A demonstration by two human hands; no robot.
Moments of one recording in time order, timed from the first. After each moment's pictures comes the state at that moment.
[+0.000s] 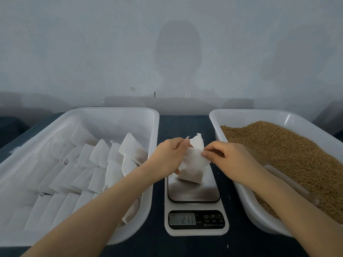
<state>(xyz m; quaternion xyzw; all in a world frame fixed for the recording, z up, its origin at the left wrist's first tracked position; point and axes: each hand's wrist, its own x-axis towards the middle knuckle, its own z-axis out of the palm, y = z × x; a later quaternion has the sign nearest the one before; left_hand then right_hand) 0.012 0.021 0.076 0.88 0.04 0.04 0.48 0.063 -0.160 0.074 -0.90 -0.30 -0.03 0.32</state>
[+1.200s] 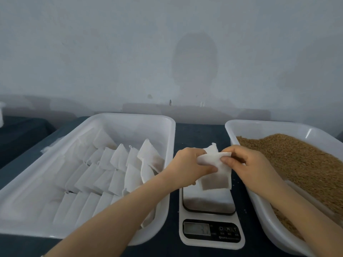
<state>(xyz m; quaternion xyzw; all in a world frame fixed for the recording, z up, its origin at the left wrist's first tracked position) 0.008 0.020 0.077 0.89 -0.02 0.05 0.45 0.056 -0.158 0.084 -0.86 -0.32 -0.06 0.40</state>
